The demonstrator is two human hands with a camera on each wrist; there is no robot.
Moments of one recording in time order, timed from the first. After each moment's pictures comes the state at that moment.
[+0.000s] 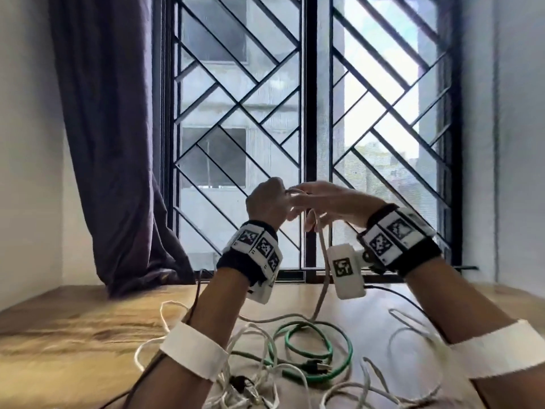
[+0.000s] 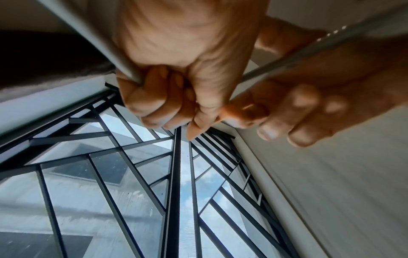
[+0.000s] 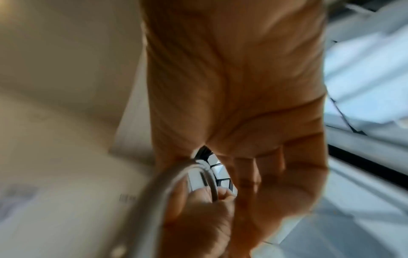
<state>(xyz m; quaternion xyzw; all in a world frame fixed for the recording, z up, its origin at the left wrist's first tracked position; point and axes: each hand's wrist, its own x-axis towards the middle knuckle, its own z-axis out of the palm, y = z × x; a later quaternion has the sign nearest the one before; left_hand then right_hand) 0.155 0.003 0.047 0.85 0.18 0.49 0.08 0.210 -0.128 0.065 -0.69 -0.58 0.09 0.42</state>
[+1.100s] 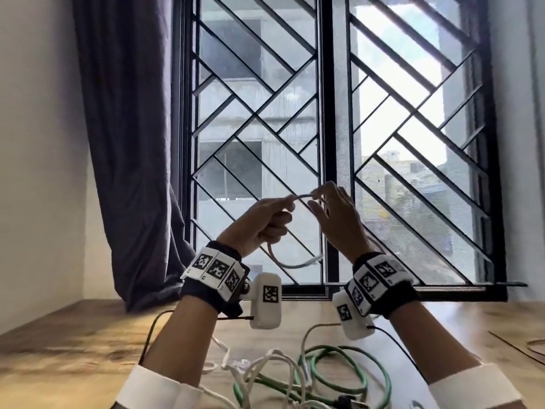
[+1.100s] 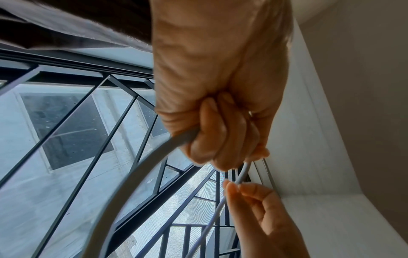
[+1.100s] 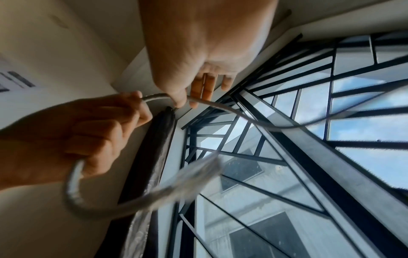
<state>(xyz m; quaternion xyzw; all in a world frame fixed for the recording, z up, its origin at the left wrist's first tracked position) 0.129 0.063 0.037 0.75 -0.11 0.24 0.60 0.272 -0.047 0.019 -0.54 -0.53 -0.47 0.46</state>
